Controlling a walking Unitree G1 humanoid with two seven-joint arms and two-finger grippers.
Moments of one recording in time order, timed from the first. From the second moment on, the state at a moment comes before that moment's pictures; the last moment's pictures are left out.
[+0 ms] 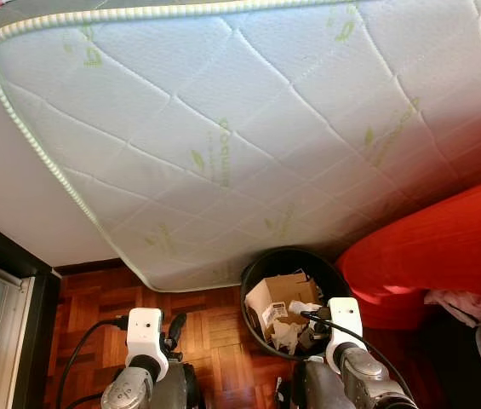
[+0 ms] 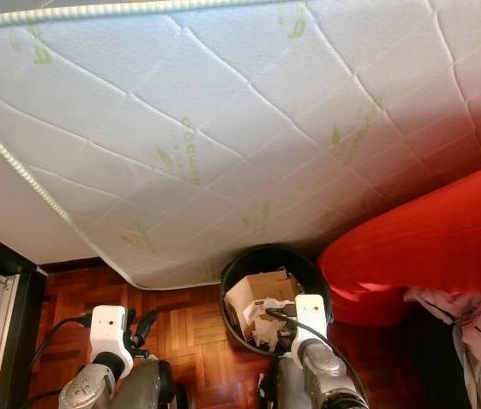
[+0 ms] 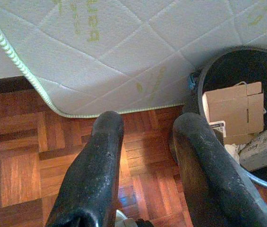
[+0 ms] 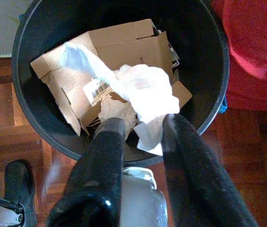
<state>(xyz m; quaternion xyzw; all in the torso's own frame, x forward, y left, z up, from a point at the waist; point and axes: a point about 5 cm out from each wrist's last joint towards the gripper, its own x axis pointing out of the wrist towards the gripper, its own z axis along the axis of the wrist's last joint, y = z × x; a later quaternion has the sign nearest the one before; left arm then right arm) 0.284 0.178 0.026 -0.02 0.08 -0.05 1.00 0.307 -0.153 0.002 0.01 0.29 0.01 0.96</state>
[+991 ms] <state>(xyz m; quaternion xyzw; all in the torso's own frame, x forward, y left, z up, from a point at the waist) 0.285 0.177 0.030 -0.02 0.08 -0.05 1.00 0.301 -0.150 -0.004 0.01 0.31 0.05 0.95</state>
